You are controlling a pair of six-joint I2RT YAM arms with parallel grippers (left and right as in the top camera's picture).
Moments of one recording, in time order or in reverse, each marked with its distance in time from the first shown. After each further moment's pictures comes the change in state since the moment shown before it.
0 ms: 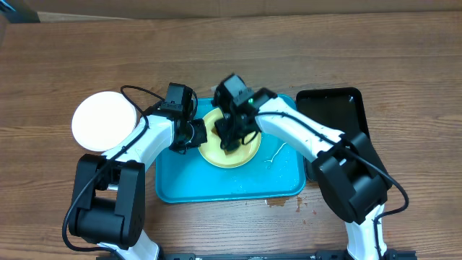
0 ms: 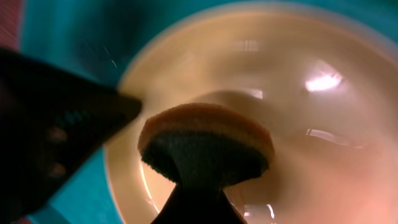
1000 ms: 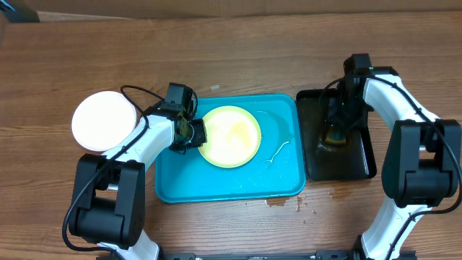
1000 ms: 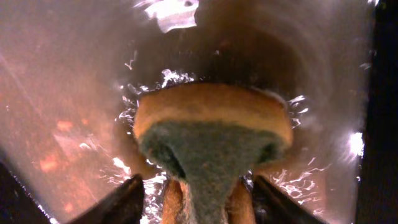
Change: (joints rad) left arm 0.000 0.000 0.000 -0.003 -0.004 0.000; right arm -0.653 -0.073 -0.193 -0.209 0.230 -0.031
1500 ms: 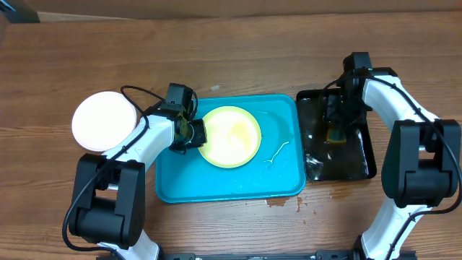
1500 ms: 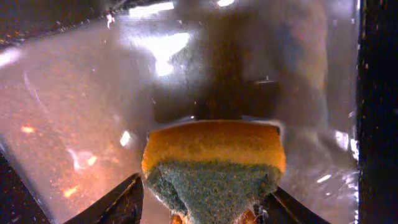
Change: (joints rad) left arm 0.000 0.001 0.000 0.000 0.000 0.000; right arm 0.000 0.000 -0.002 0.080 0.002 0.004
